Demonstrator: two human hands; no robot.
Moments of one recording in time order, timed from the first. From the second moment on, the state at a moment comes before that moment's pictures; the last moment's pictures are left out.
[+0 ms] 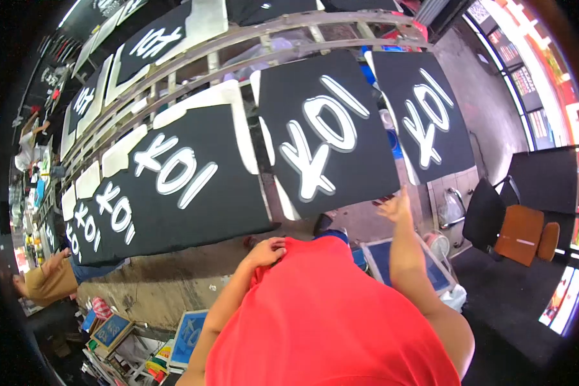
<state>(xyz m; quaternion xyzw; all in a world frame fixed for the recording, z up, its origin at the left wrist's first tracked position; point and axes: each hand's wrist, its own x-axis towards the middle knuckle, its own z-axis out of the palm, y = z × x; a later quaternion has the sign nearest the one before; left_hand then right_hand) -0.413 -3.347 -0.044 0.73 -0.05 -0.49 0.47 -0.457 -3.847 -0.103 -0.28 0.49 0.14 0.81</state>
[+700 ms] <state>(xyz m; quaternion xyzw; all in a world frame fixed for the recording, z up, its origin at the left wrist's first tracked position) -0.322 -3.494 0.031 0.57 -0.05 -0.55 0.61 -0.374 -3.767 0.079 -0.87 0.27 0.01 0.41</state>
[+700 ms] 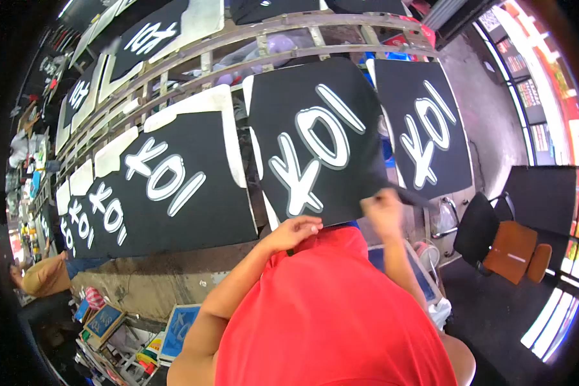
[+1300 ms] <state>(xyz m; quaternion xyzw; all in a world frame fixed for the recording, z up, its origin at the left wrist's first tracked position) -0.314 -3.539 0.002 0.98 -0.01 0.03 0.18 -0.234 -3.937 -0.012 -0.95 -0.16 0.16 0.24</state>
